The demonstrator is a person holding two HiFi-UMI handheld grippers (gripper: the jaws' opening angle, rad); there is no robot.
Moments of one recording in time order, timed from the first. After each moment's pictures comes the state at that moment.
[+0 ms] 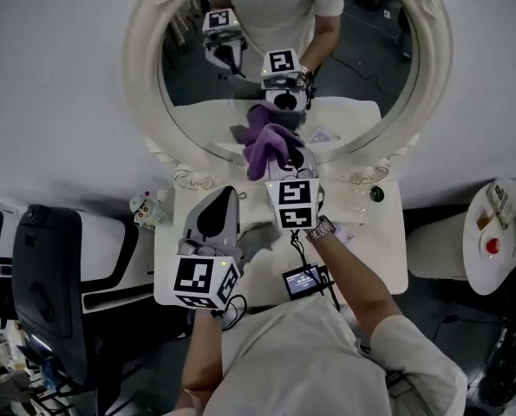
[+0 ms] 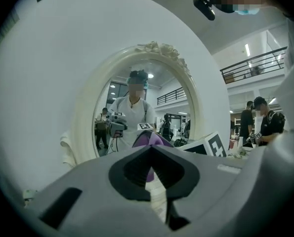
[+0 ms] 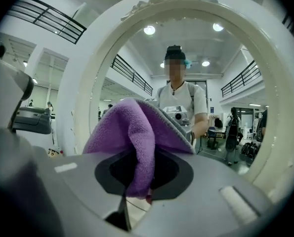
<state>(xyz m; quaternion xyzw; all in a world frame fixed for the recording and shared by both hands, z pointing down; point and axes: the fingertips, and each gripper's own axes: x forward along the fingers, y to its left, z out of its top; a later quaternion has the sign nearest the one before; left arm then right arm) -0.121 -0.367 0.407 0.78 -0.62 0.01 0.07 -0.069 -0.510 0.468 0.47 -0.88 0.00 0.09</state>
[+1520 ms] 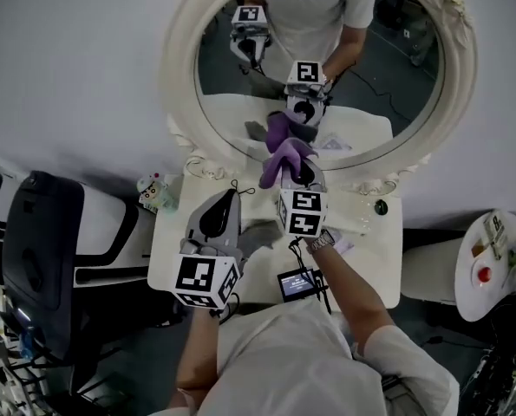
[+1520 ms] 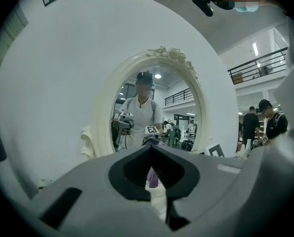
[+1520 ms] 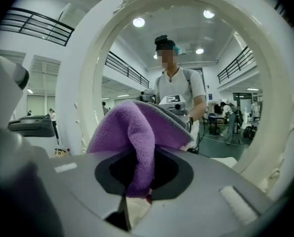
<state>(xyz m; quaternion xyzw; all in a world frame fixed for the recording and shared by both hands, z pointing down) -0.141 -0.340 0.418 0.75 -0.65 0.00 0.08 -0.067 -0.493 0.522 0.47 -0.87 0.08 0.10</state>
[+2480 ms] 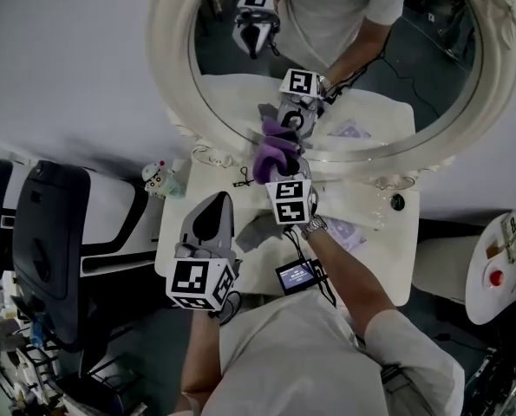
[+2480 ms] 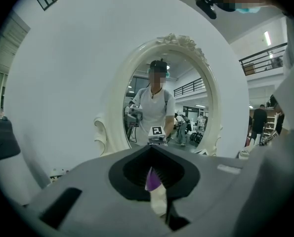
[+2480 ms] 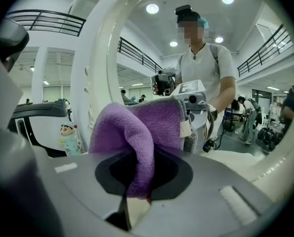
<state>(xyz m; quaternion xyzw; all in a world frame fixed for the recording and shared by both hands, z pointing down) -0.168 -0.336 0.455 0.71 -0.69 0.04 0.12 -0.132 -0.499 0.604 0.38 -0.91 0.06 0.18</state>
